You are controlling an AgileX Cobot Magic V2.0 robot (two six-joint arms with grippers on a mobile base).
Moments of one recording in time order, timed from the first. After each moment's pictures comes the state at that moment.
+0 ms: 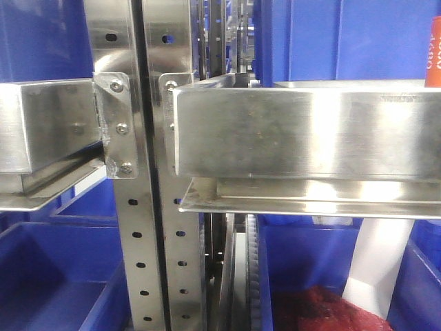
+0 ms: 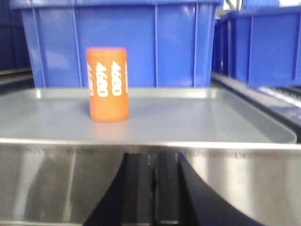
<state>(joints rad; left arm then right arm) -0.07 -0.01 0.03 0.00 0.05 -0.08 -0.05 -0.01 0.03 -0.05 0.03 0.12</state>
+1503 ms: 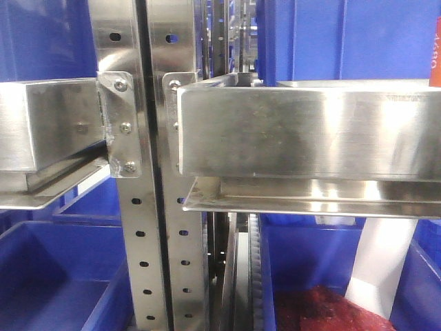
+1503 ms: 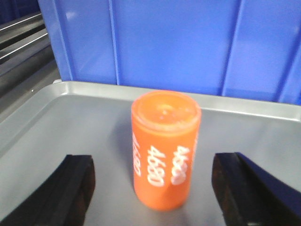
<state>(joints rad) -0.07 -0.01 0.03 0.00 0.05 -0.08 0.10 0.99 -0.54 -0.05 -0.06 0.12</state>
